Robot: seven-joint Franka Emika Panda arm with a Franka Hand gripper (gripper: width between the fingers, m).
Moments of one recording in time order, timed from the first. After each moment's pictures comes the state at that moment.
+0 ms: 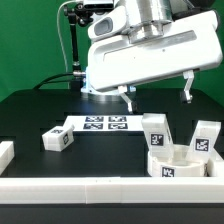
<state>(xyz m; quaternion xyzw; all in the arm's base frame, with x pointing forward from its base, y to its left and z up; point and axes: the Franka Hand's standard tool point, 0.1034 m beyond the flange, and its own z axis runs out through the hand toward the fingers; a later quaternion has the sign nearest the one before) 0.616 0.043 0.117 -0.96 0.16 -0.20 0.10</state>
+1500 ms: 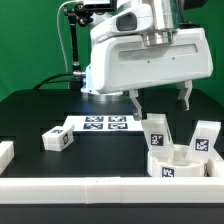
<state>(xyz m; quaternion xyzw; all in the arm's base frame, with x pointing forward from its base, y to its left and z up) 0.615 0.044 0.108 -0.97 -0.22 -0.13 0.04</state>
